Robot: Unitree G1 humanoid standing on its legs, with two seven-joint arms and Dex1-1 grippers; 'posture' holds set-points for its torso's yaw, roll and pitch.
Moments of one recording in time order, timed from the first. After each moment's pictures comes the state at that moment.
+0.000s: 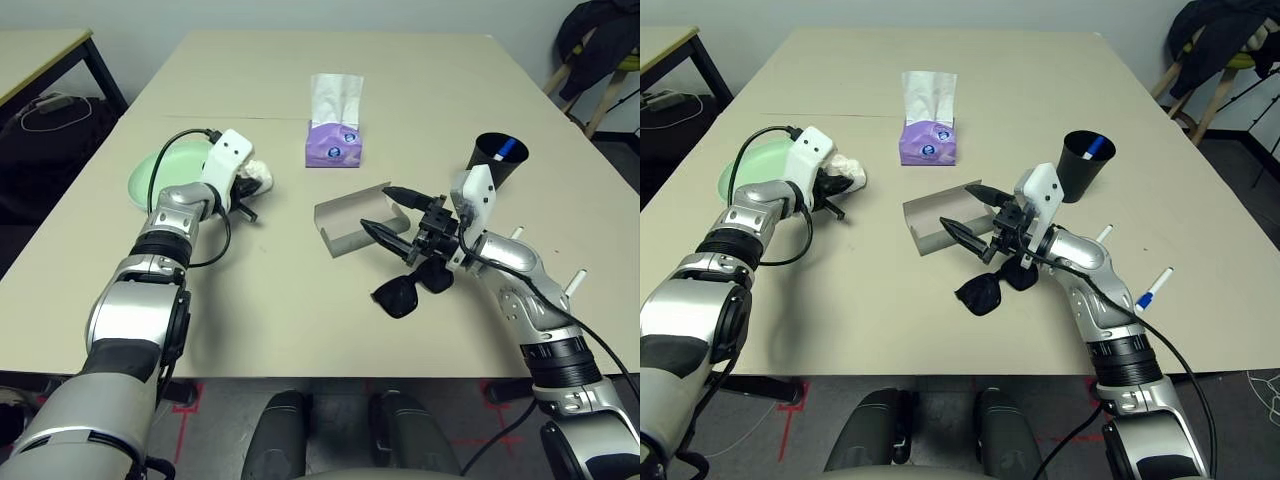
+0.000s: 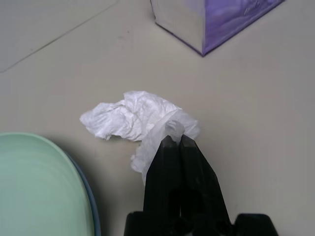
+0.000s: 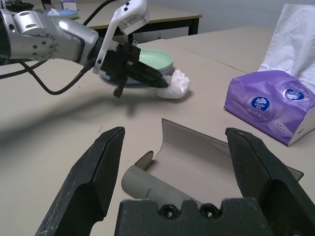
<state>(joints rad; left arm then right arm) -1.05 0.48 -0.04 1.19 0.10 0.00 -0.67 -0.39 -0.32 0.05 0.01 0.34 0.19 0.82</state>
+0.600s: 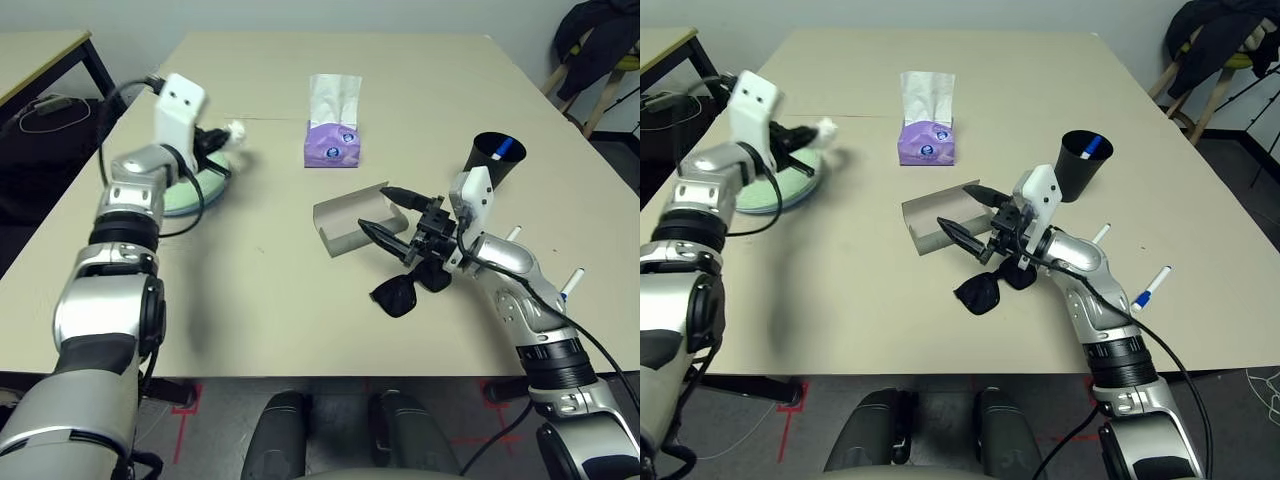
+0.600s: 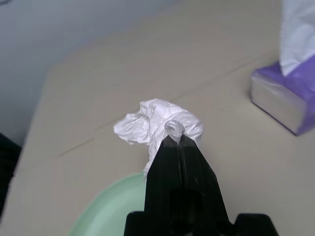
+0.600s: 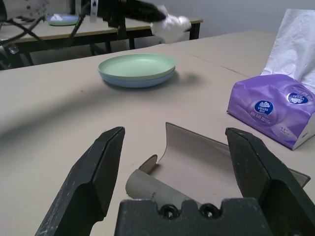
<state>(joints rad) -1.13 0.65 0.06 1.03 0.05 0.06 -0.58 -0.38 -0.30 0.06 0.01 0.34 0.17 0.82</state>
